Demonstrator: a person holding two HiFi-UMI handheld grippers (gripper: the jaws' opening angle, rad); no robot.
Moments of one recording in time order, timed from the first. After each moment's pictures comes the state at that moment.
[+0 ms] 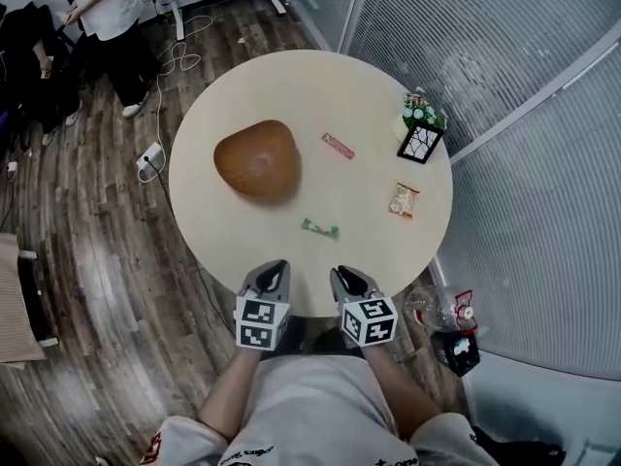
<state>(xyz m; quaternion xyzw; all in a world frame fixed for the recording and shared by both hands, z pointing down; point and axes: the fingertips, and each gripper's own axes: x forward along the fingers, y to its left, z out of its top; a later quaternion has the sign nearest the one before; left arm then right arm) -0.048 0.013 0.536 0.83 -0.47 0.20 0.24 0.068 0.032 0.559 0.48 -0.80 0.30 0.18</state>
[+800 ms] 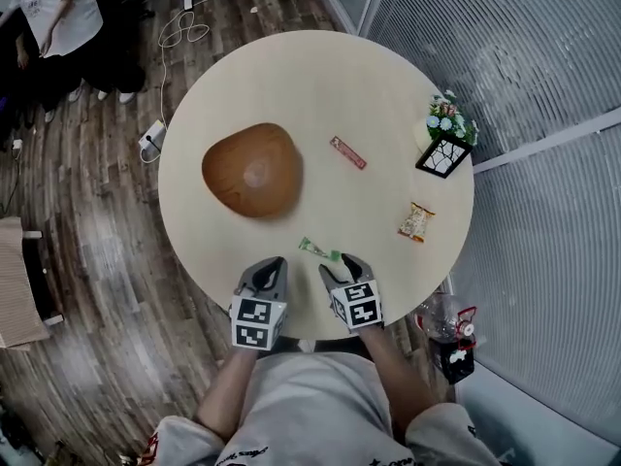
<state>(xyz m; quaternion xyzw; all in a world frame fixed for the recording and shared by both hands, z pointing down) -0.035 -0.074 0.580 0.79 -0.49 0.24 0.29 0.081 -0.065 0.669 0.40 -0.81 0.31 0.31</state>
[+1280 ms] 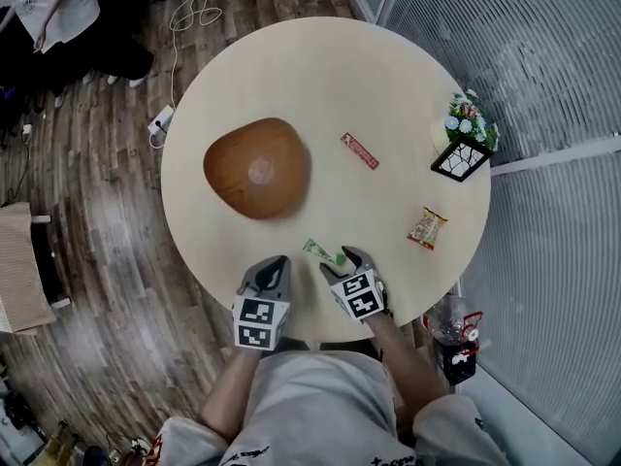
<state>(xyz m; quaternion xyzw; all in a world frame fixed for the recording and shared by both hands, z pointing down) -0.033 -0.086 0.599 0.77 -0.51 0.25 0.31 0.071 -0.079 0.709 0.30 -0.84 0.27 0.37</state>
